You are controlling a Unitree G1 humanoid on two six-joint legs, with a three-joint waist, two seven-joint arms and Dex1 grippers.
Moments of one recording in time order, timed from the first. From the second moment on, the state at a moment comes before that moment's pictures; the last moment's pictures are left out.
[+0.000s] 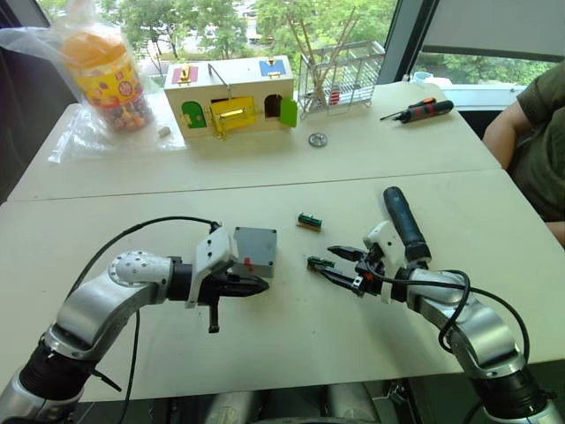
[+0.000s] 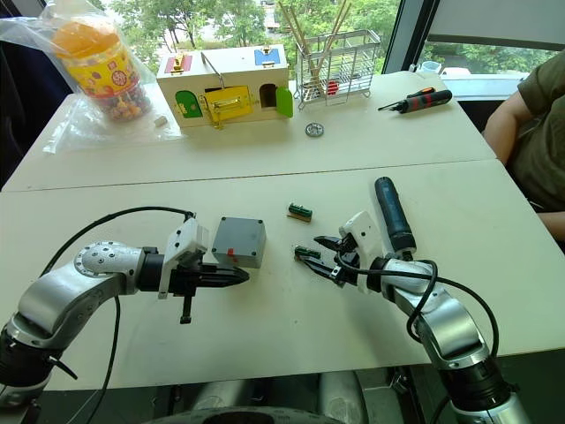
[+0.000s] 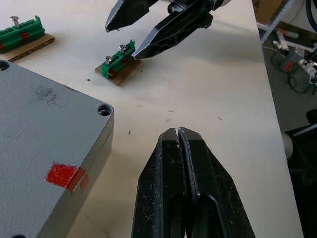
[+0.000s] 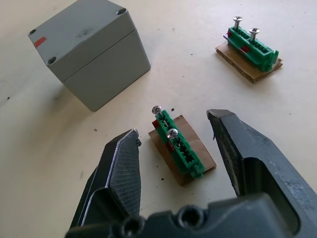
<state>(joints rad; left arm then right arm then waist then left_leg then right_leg) -0.21 0.78 -0.15 -0.49 -0.56 0.70 -1.00 -0.09 -0.58 0.14 -0.42 0.31 0.57 0.68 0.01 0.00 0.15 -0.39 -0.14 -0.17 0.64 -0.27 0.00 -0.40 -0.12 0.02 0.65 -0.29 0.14</state>
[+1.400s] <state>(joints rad) -0.30 0.86 0.07 -0.25 -0.65 0.76 -1.01 -0.44 -0.34 0.24 -0.37 0.39 0.71 0.60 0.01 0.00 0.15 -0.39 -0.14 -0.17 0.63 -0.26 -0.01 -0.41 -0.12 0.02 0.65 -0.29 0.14</state>
